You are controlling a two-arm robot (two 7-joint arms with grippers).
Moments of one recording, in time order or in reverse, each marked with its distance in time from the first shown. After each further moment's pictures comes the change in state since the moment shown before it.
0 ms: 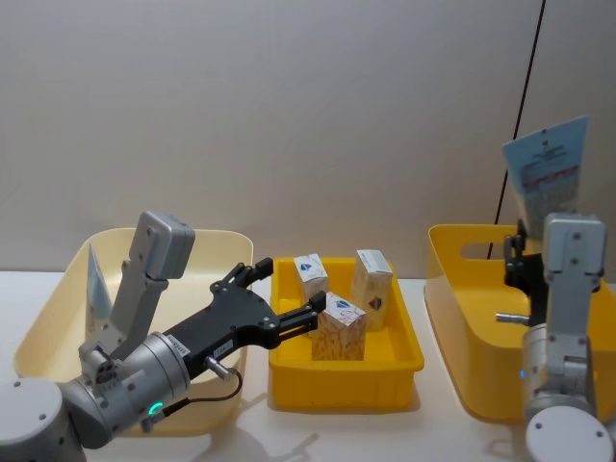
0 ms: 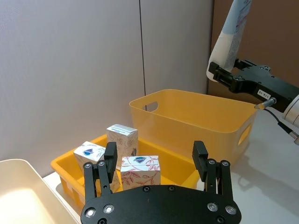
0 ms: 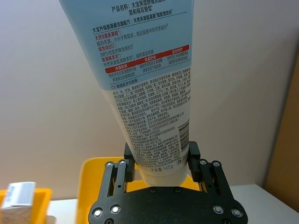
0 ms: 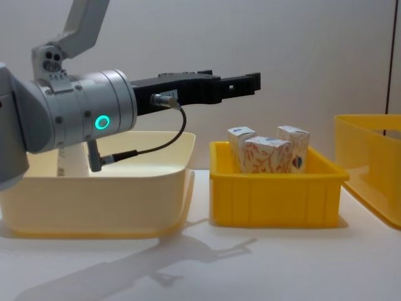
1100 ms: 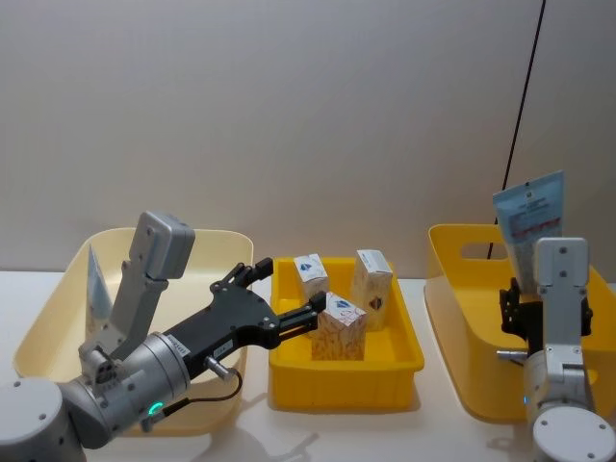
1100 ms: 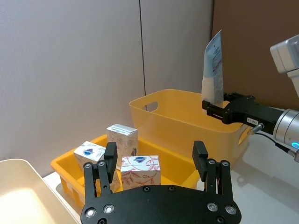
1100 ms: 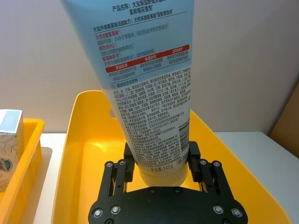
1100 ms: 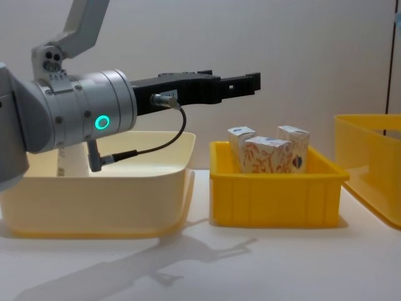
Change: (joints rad) left arm 0.000 0.000 0.000 0.000 0.000 0.000 0.000; right arm 0.001 -0.017 0.058 0.033 0.030 0.237 0.091
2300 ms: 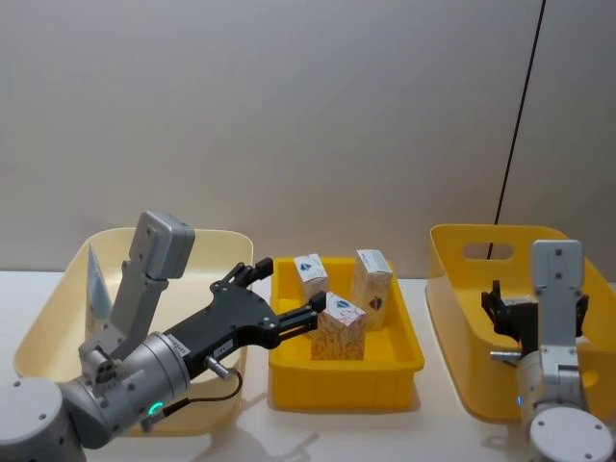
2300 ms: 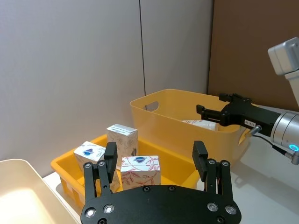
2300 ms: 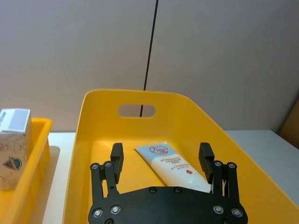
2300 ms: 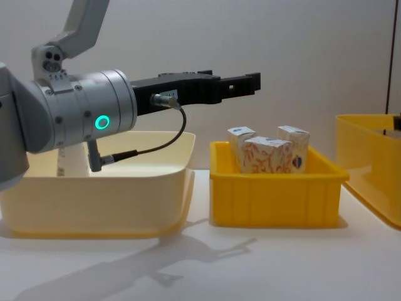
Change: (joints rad) left arm 0.000 0.000 0.000 0.000 0.000 0.000 0.000; right arm 0.006 -0.014 0.008 0.020 0.008 -0.013 0.022
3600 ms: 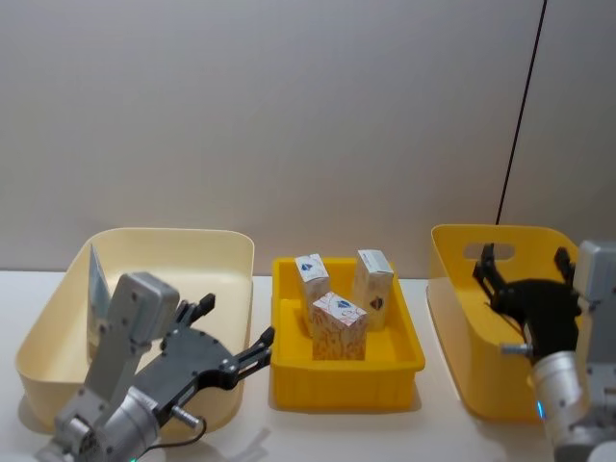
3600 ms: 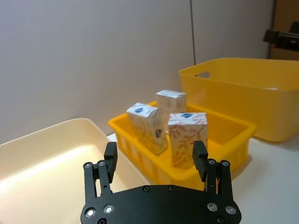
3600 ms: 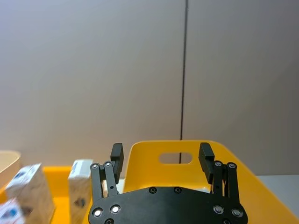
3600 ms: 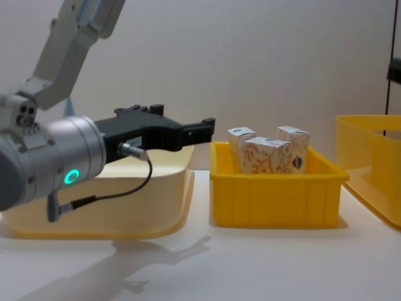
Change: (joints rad) left arm 0.152 0.063 0.003 -0.112 0.154 -0.035 0.263; right arm -0.104 0.065 -0.002 -0.140 0.175 -0.253 0.170
